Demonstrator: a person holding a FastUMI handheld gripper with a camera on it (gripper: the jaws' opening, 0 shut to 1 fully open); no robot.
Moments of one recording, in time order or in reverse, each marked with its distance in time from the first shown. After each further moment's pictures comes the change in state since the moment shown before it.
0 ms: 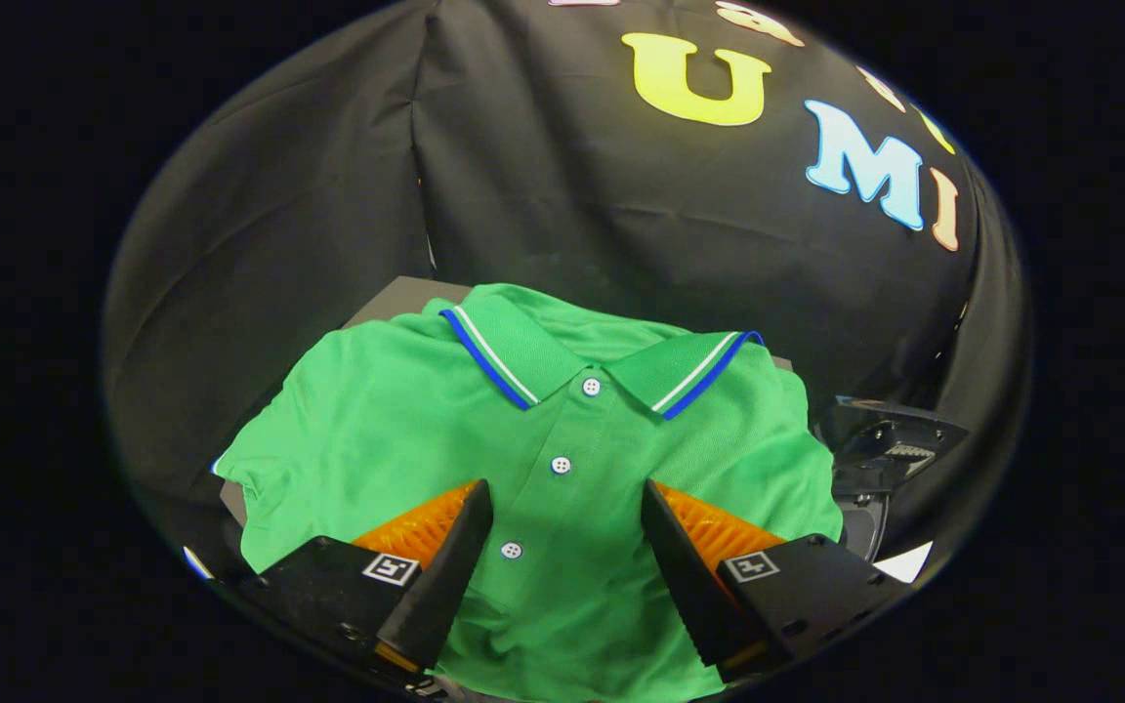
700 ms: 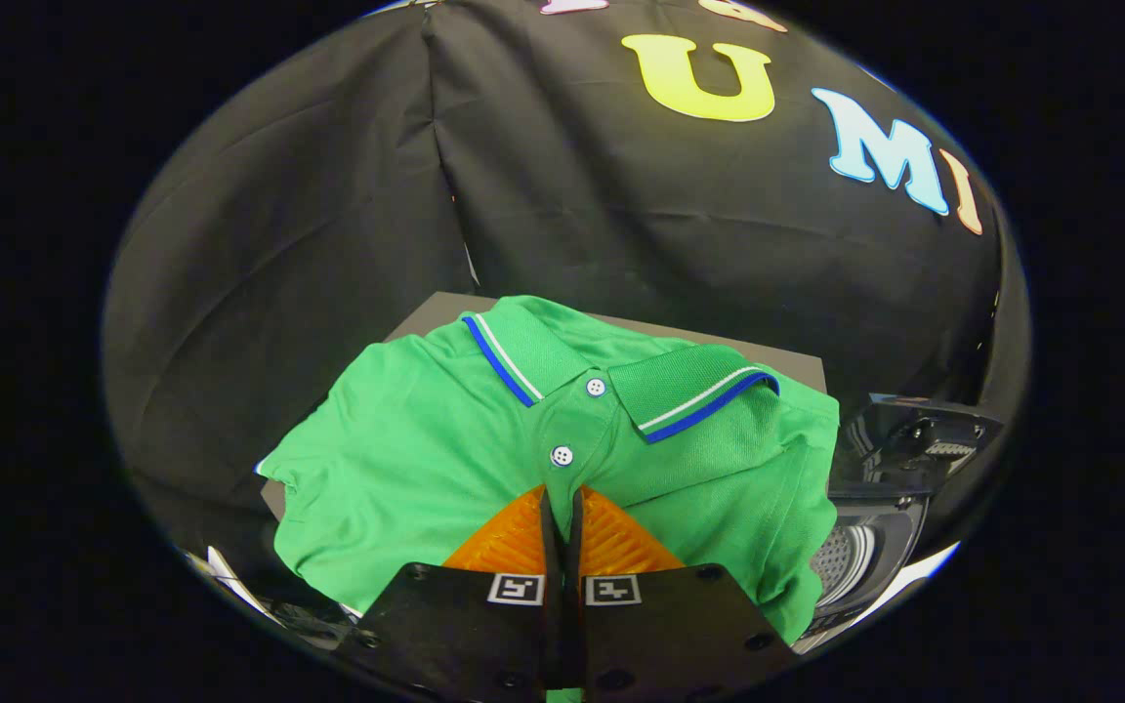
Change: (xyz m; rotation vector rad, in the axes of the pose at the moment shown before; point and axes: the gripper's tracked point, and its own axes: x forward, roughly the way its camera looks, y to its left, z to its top) arm -0.013 0.004 0.010 0.059 -0.065 0.175
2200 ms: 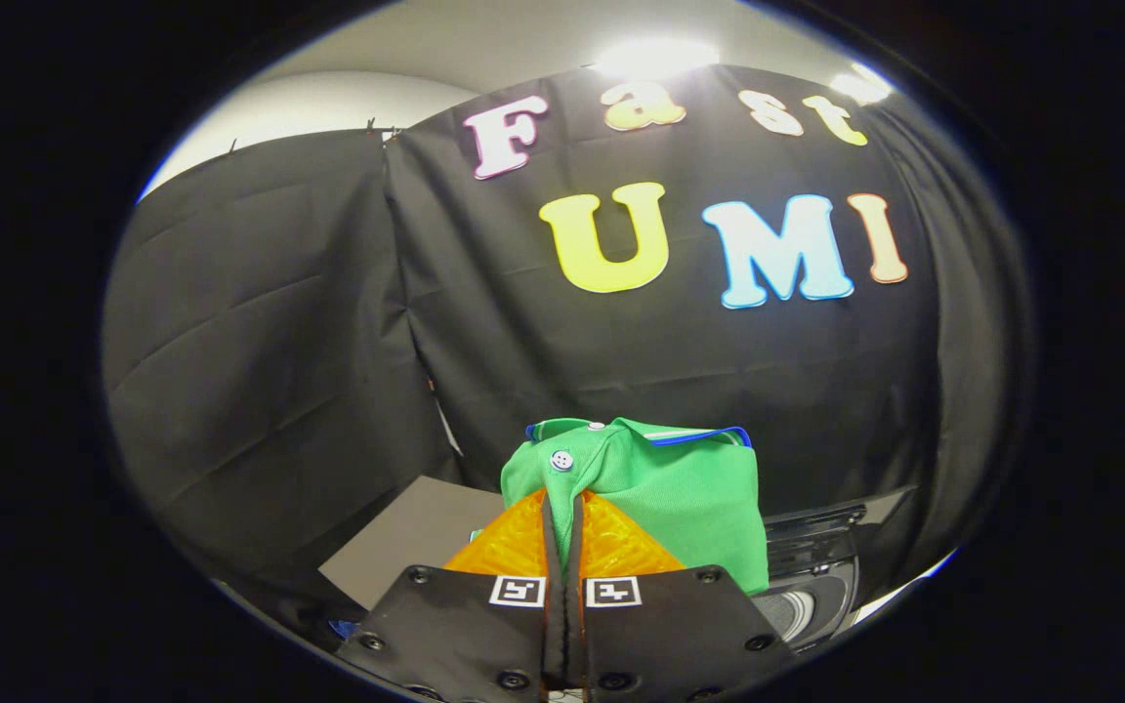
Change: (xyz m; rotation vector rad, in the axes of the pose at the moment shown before) arm -0.198 -0.132 0.103 0.081 -0.463 -0.054
